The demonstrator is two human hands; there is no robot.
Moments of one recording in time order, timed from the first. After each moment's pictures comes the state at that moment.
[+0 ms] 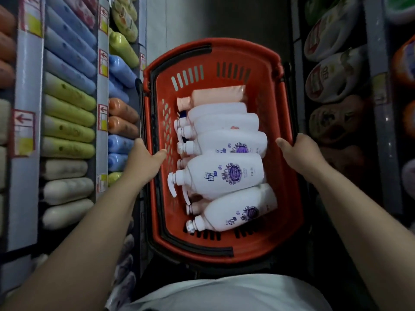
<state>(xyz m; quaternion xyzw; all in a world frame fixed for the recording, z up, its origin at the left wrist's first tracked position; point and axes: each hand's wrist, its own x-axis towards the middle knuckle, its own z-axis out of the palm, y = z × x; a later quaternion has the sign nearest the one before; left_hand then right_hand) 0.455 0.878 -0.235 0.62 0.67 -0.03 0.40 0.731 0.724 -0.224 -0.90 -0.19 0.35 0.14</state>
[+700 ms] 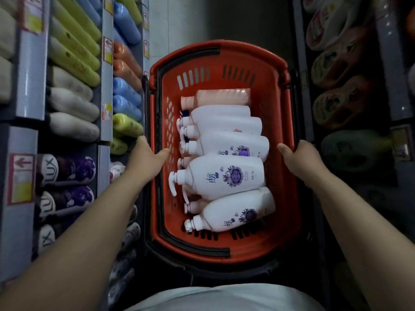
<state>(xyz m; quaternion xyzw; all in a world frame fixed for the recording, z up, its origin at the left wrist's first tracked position) 0.287 0.647 -0.257 0.65 0.65 -0.03 0.38 0.549 0.474 -0.256 -0.91 -0.15 0.35 0.16</state>
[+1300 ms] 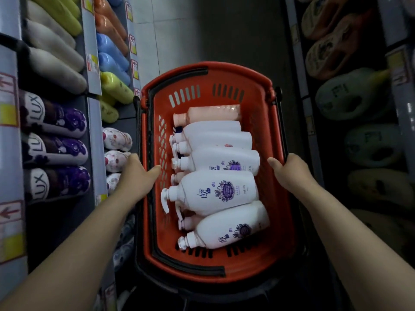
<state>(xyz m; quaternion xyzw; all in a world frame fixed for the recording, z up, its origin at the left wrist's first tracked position) 0.144 0.494 -0.288 0.65 0.64 -0.10 0.39 0.397 0.308 -0.287 -0.91 -0.10 0.39 0.12</state>
